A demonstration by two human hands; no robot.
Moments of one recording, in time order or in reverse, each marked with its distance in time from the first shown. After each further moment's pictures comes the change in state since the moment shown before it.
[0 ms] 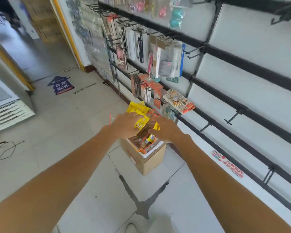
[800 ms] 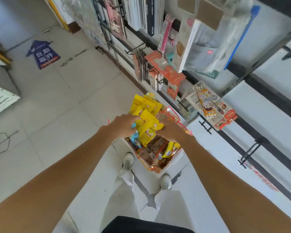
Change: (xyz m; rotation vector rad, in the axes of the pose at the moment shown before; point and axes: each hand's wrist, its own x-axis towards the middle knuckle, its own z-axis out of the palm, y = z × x) left_hand 0.244 -0.168 0.080 -0.188 -0.327 -0.059; right_hand 0.296 0.070 0.073 0.278 -0.345 0.274
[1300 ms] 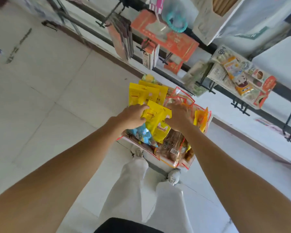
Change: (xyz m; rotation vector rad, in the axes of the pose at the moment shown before) left_hand 0.141 -0.072 0.025 -0.057 -0.274 0.292; right_hand 0.112 -0.005 0.054 -0.066 0.195 0.352
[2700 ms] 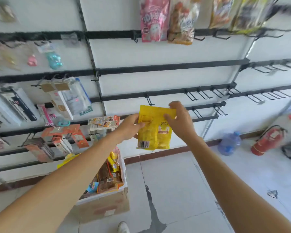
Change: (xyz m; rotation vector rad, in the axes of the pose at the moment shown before) left_hand -0.285 0.390 0.052 -0.284 0.027 0.728; right_hand -0.527 0.172 -0.052 0.700 1.291 0.177
